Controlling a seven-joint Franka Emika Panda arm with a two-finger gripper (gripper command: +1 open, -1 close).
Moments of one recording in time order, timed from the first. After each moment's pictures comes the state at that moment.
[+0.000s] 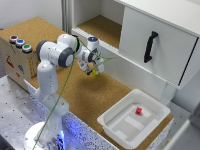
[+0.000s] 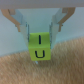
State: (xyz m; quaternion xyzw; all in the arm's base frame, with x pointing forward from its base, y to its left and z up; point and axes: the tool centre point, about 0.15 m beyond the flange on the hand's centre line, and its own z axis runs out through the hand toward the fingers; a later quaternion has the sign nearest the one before) arm 0.549 0.101 0.261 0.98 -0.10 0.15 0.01
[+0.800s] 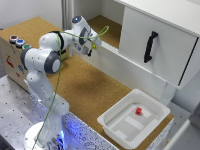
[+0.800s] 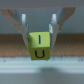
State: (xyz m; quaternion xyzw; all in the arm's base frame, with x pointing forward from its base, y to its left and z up) arm 0.578 0.162 0.503 0.92 0.04 0.38 0.00
